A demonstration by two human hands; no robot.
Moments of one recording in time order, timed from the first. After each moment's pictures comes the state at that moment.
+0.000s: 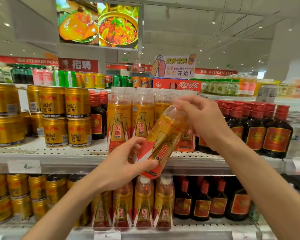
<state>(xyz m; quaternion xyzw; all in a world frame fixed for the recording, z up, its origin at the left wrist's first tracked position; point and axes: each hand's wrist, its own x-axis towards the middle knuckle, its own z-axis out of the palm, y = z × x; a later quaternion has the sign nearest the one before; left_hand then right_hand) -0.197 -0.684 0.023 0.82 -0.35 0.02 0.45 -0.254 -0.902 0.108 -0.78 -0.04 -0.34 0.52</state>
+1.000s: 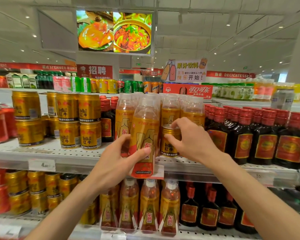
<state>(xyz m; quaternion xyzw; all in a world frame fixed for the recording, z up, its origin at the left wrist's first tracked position) -0.198 -0.677 0.025 0.82 -0.24 0.12 0.50 -0.213 -0.910 0.070 -0.94 -0.04 -0.30 0.12</state>
